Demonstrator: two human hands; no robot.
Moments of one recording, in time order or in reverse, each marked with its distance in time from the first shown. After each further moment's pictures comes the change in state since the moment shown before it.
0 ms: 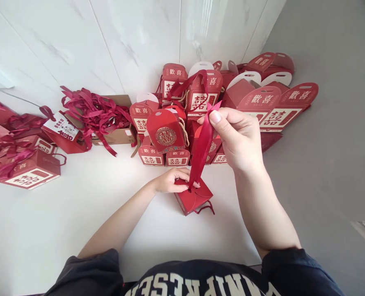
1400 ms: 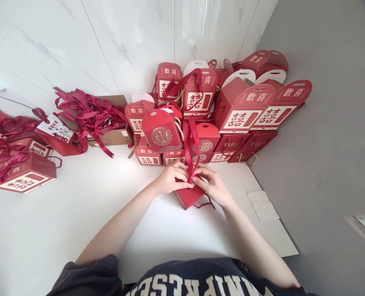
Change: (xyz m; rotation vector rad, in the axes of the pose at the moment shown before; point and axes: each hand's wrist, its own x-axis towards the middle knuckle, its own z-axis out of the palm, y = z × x) left_hand 0.005 -0.014 0.011 0.262 0.220 0.029; right_hand -0.124 0.082 -0.009 -0.083 -0.232 0.460
